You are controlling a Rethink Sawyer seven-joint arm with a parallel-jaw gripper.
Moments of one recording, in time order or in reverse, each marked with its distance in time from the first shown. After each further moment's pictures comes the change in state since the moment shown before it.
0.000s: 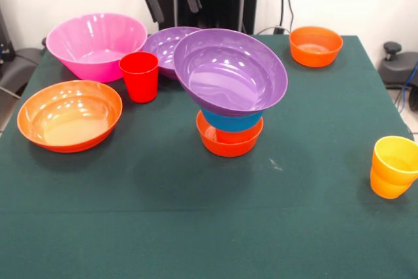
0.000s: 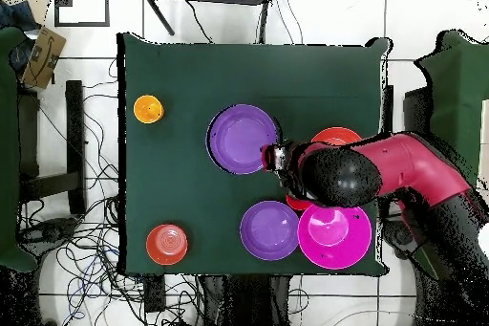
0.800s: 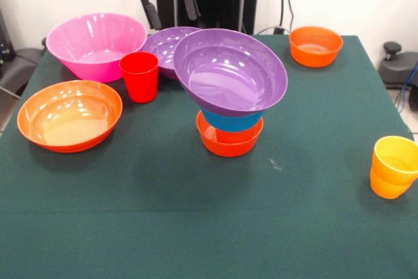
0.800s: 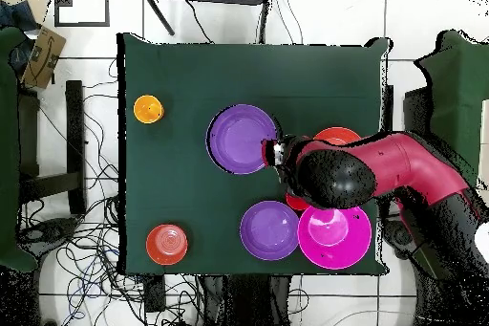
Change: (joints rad) arm 0.009 -0.013 -0.004 0.000 -0.043 -0.070 0.000
